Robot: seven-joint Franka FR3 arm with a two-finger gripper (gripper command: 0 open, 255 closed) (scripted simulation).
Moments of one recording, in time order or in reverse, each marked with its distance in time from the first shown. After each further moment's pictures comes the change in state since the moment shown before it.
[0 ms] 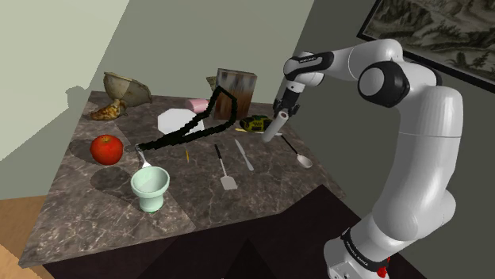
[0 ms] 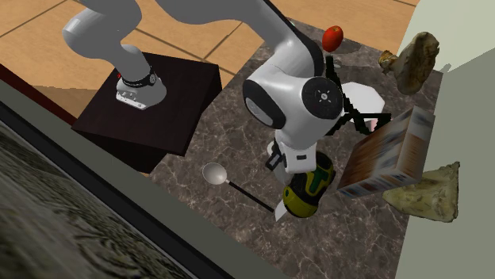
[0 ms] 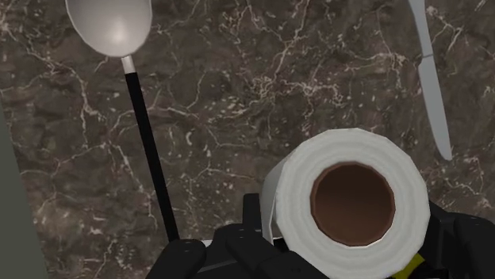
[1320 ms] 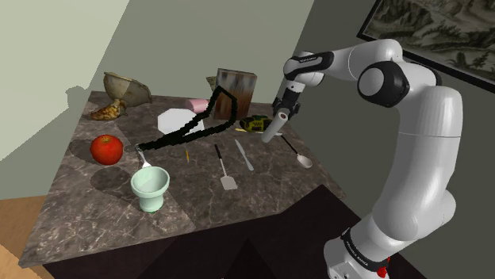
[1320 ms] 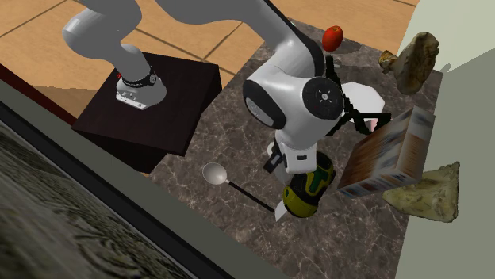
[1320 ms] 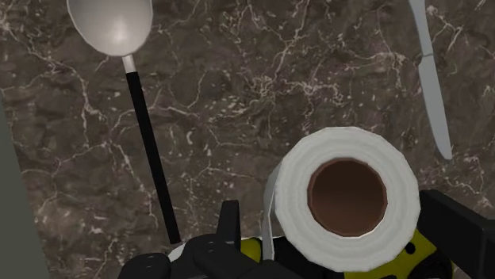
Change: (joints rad) arm -0.001 0.003 0.000 0.006 0.000 -0.004 0.000
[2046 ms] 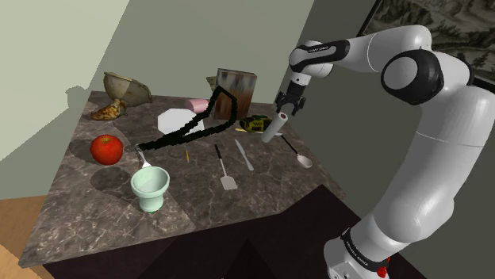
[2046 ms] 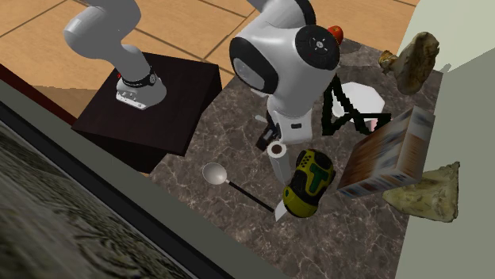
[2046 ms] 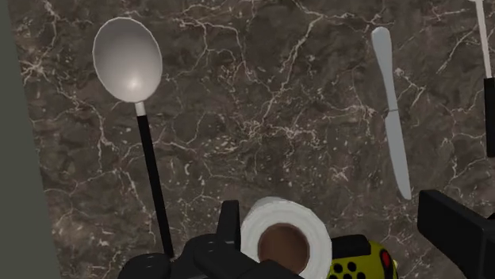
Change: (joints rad) arm 0.046 -0.191 0.001 -0.149 -0.053 -0.052 0.009
